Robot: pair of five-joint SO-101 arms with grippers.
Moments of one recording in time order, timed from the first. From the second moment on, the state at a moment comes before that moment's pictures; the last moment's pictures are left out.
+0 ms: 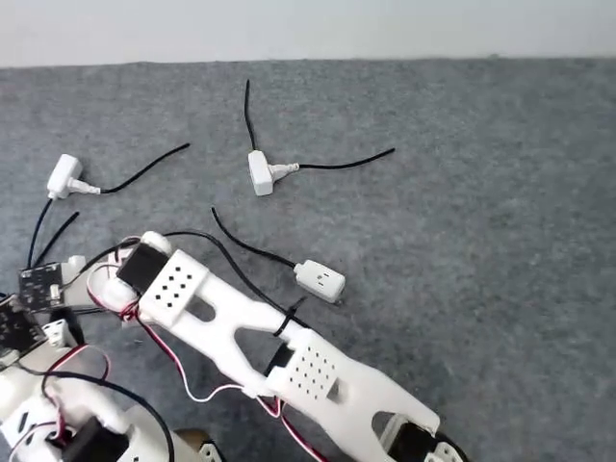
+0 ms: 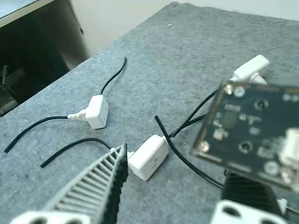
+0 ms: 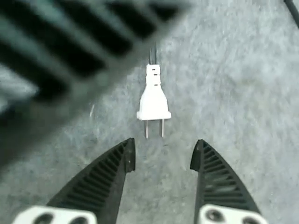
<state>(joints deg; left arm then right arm) -56.8 -103.5 77.8 64.5 -5.6 -63.8 61.9 -73.5 88.4 41.7</state>
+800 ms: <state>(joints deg) -68.2 -103.5 75.6 64.1 -0.2 -66.0 67.4 -74.8 75.0 39.1</state>
